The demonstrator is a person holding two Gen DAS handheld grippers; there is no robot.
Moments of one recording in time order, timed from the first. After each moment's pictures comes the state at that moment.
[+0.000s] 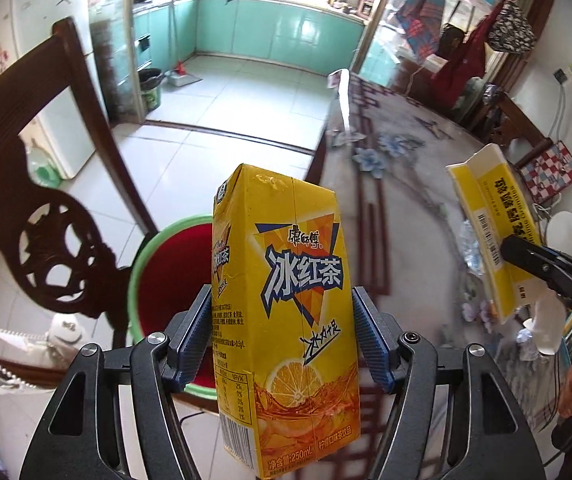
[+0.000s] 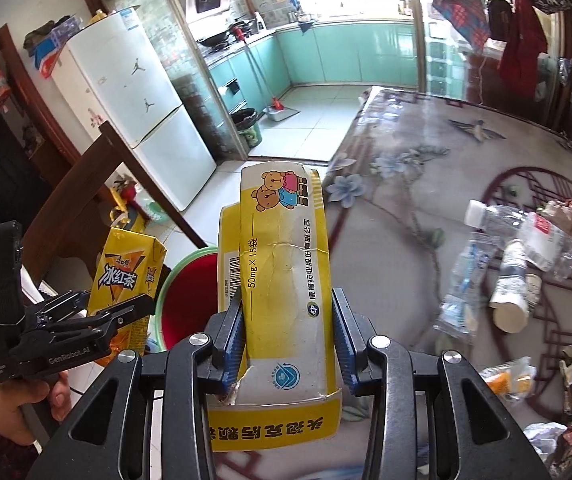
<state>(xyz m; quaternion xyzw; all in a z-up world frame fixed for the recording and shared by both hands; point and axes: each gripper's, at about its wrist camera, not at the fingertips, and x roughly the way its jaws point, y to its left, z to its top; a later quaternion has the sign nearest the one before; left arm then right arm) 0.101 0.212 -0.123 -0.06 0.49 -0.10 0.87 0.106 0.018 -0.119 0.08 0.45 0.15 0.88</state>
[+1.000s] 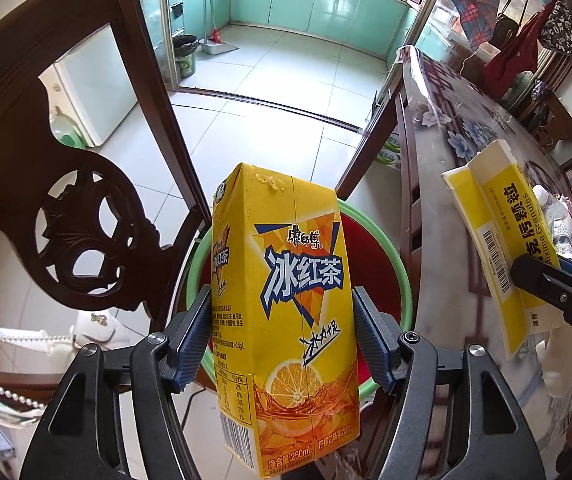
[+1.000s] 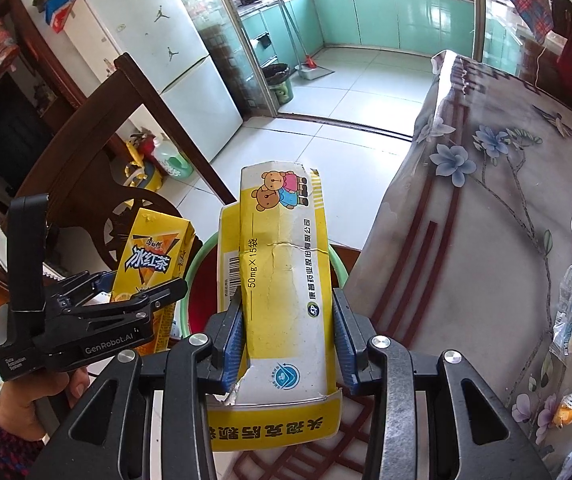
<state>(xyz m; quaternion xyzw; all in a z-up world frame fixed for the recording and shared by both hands) 0.138 0.279 -0.177 -0.05 0.53 -0.06 0.84 0.157 0.122 -0.174 0.05 0.51 0.18 0.84</state>
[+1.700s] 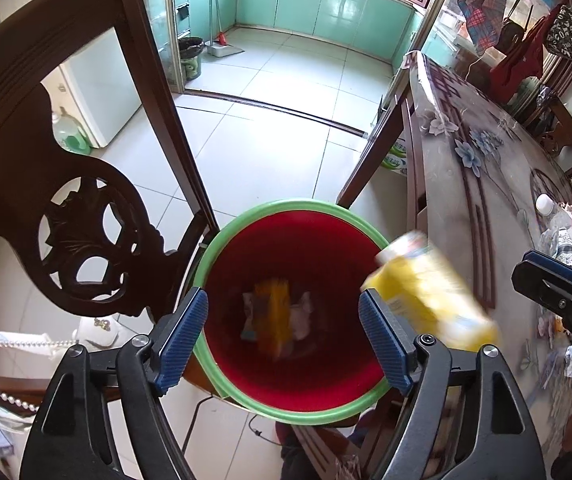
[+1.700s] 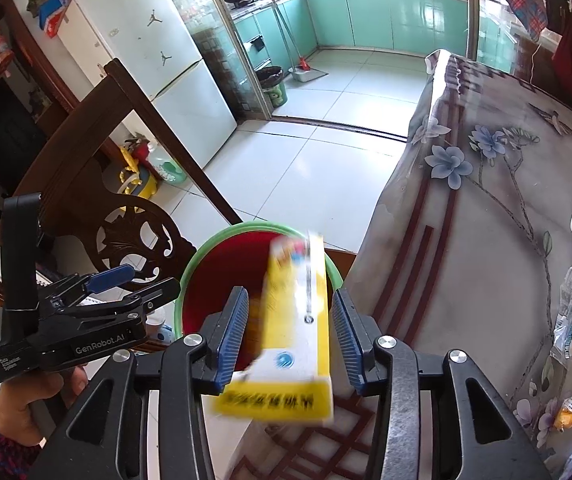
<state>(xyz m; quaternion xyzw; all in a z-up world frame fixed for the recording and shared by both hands) 0.144 0.280 -0.175 -0.05 0.53 -0.04 0.85 0.161 0.120 -0.174 0.06 0.50 0.18 0.84</state>
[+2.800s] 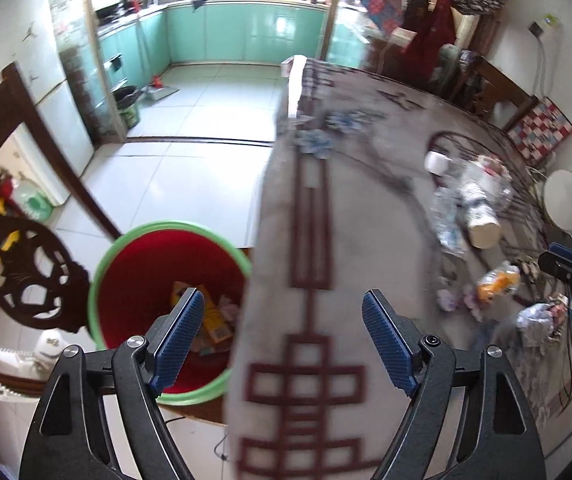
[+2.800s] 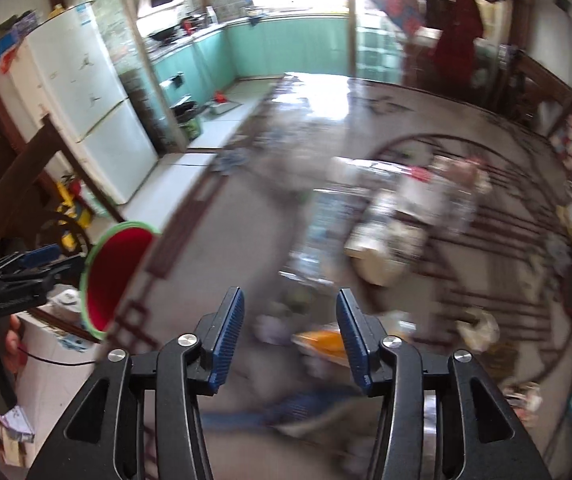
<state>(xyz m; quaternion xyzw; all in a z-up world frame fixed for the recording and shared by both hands) 0.087 0.123 -0.130 0.00 0.48 -0.14 0.87 0.045 -0.152 -0.136 0.05 0.47 0.02 0.88</state>
